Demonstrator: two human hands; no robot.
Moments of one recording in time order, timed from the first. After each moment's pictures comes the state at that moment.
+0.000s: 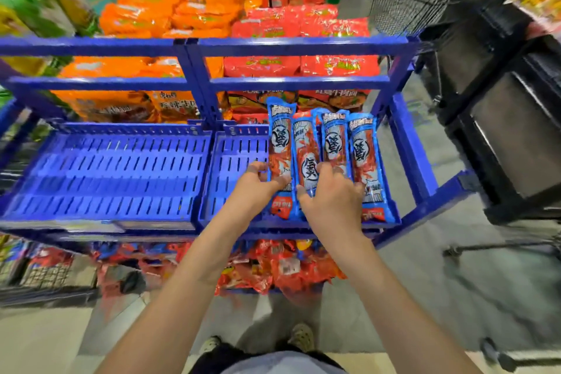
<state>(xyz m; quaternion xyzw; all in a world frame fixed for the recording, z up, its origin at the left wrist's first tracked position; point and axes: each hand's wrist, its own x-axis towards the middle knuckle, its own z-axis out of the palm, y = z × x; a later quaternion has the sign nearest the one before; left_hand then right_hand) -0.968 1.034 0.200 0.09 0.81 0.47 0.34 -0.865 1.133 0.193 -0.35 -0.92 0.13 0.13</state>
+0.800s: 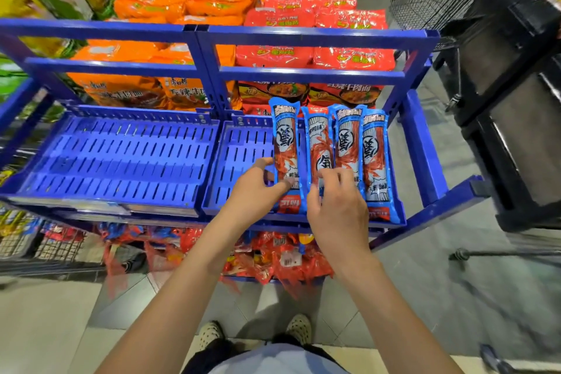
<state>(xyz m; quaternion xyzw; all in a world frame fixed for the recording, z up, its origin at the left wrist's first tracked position) -0.957 1.023 0.203 0.17 0.86 0.39 0.27 -0.845 1.126 0.194 -0.29 -0.92 0.19 0.20</state>
